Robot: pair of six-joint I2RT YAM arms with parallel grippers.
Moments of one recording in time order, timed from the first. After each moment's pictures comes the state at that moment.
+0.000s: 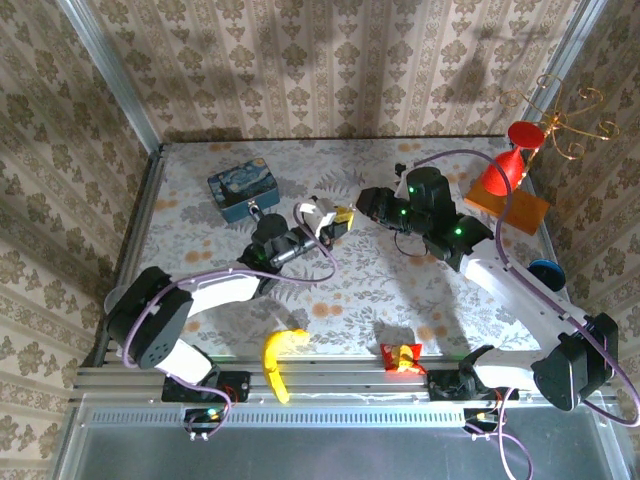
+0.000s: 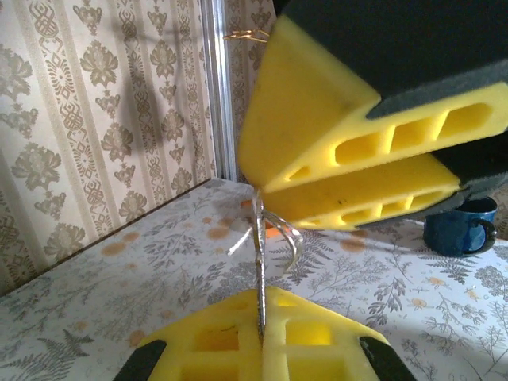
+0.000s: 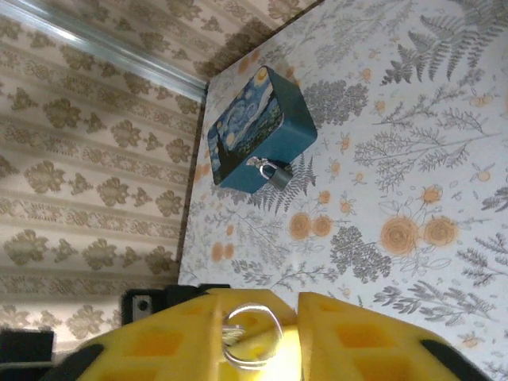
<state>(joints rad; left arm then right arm) -0.76 1.50 0.72 0.83 0.37 0.02 0.49 1.26 1.11 -0.30 -0.23 0.87</state>
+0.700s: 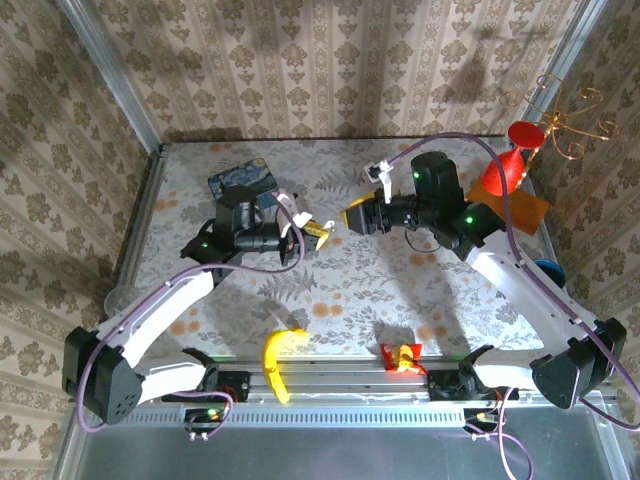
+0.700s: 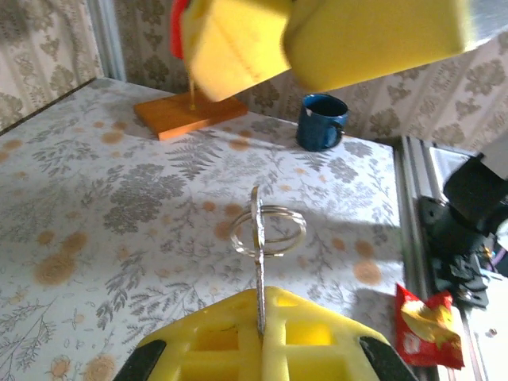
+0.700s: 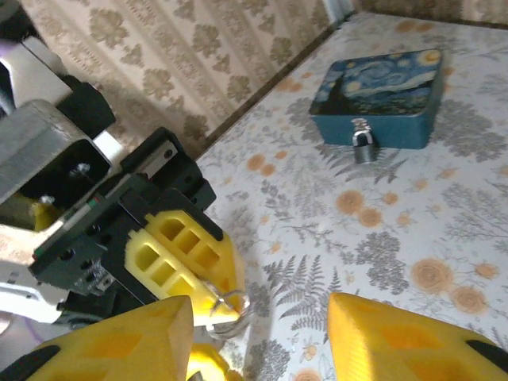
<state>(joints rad) -0.60 1.16 0.94 -0.17 0.81 0.18 0.49 1.26 1.28 -0.50 -0.60 0.18</state>
